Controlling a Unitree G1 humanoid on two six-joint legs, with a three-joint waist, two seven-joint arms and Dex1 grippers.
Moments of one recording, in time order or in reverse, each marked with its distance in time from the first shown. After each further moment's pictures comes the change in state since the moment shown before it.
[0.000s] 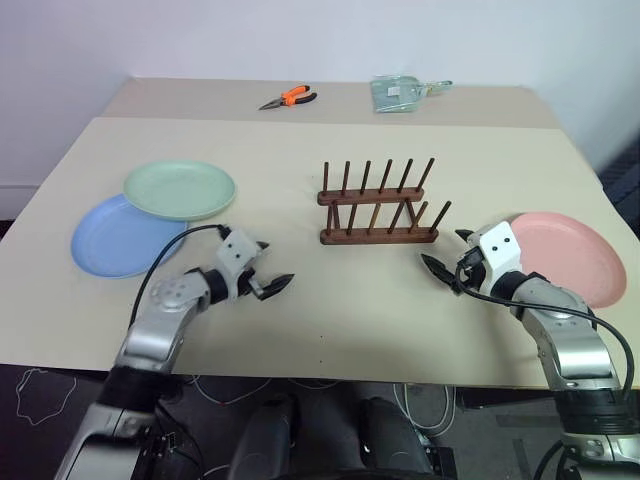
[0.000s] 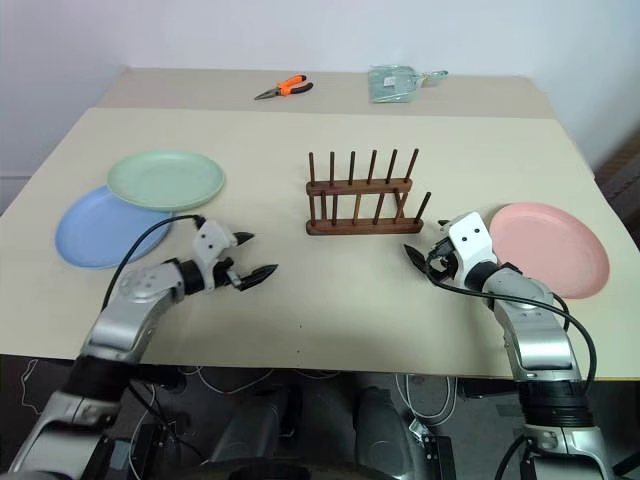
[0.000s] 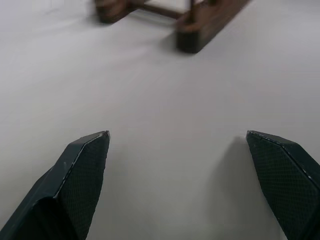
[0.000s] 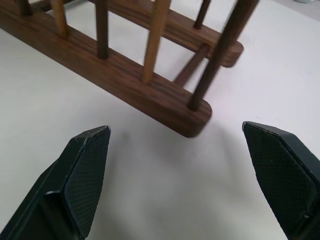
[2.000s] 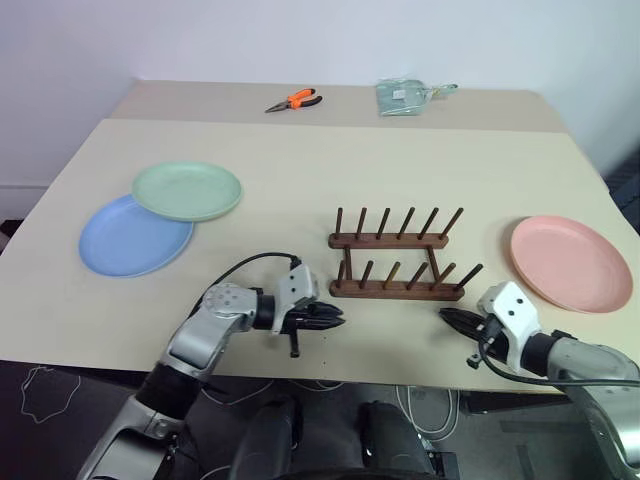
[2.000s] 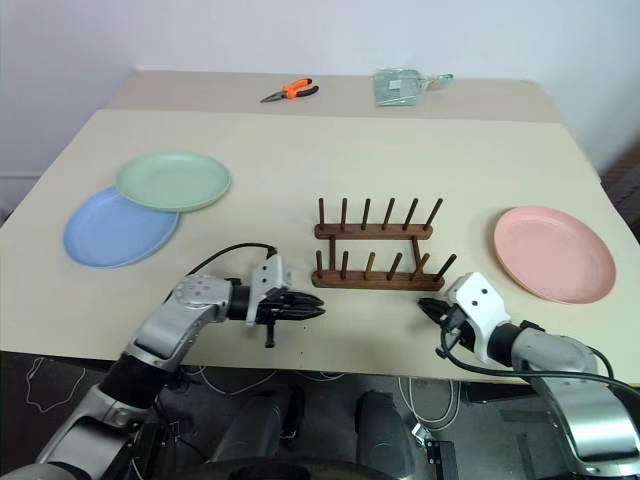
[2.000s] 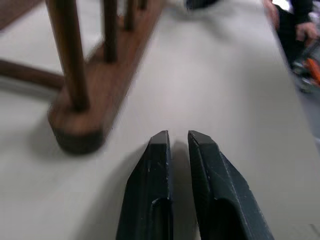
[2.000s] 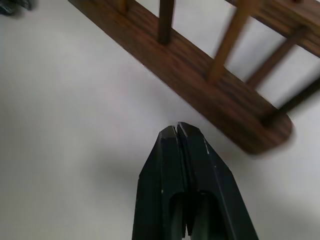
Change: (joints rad) left arm 0.057 -0.133 -0.198 -0.134 0.007 0.118 -0.186; right arm 0.368 -0.149 -0.011 -0.367 0.071 0.173 0.125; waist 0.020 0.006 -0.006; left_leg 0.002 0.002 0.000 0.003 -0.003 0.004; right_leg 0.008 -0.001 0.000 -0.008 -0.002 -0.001
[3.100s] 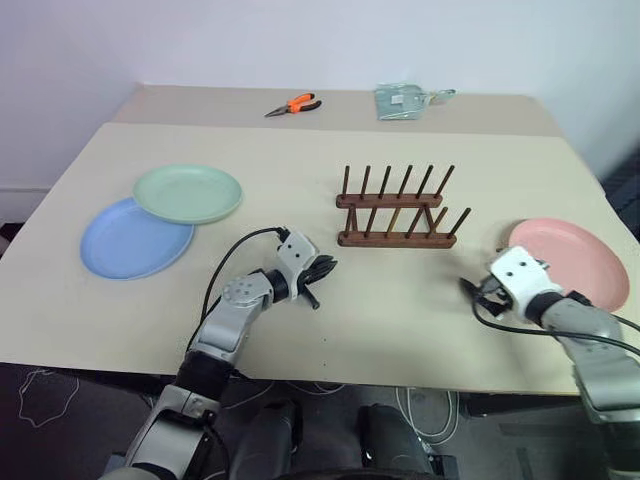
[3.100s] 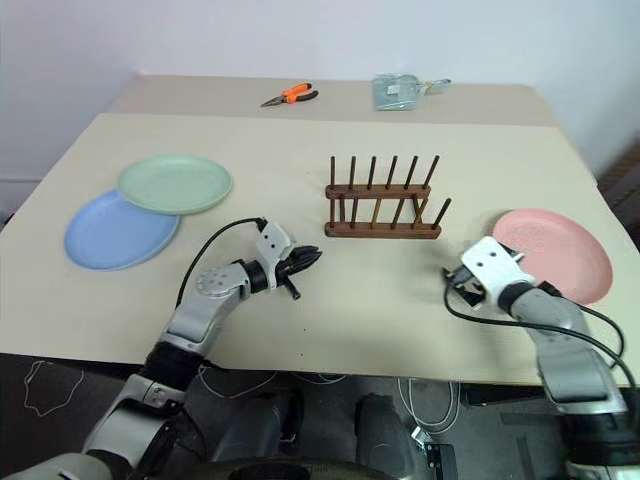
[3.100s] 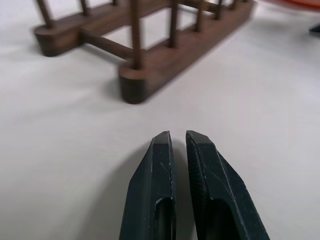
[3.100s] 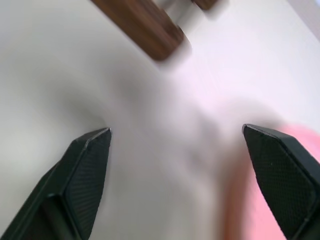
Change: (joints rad) left arm -0.036 -0.118 0.119 0.159 0.033 -0.105 0.288; right arm -0.141 -0.049 -0.063 0.236 -0.280 -0.099 -0.204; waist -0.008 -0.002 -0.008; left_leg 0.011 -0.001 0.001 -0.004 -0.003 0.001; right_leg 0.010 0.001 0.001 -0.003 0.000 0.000
